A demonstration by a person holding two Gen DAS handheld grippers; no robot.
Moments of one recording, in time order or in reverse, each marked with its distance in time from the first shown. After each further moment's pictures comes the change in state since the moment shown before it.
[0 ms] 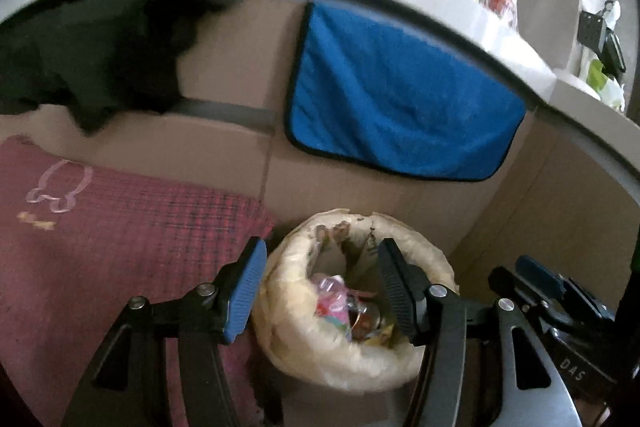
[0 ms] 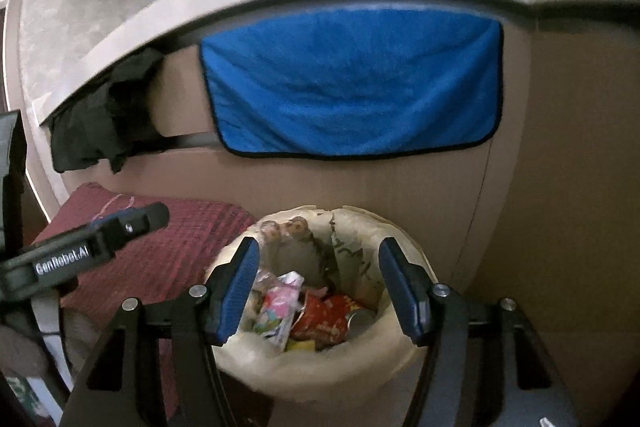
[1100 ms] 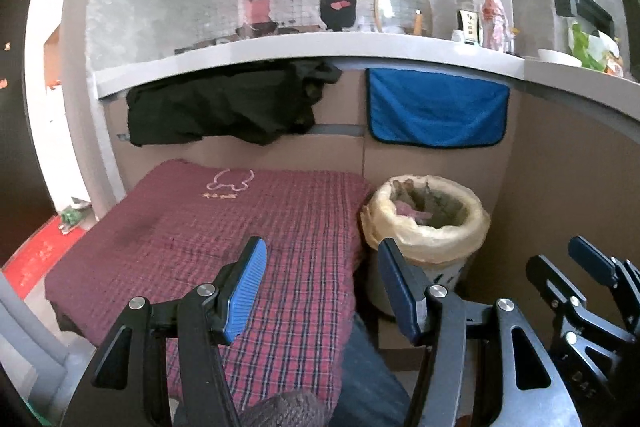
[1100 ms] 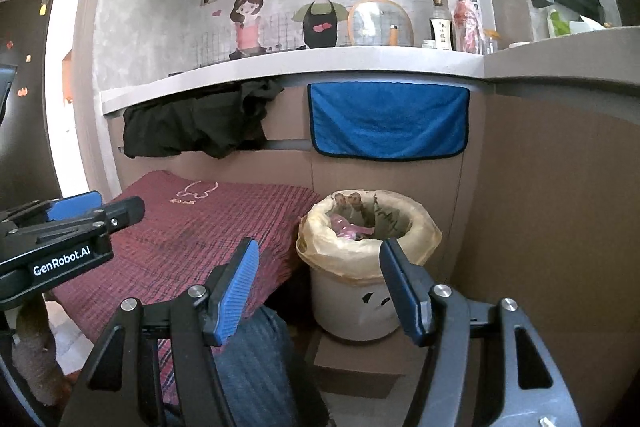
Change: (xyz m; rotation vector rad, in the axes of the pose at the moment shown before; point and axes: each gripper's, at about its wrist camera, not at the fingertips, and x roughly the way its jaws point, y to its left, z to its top) left arm -0.266 -0.037 -0.125 0.131 -0.140 0.355; right arm -0.225 0.096 -0.111 -0.070 -0.159 0.013
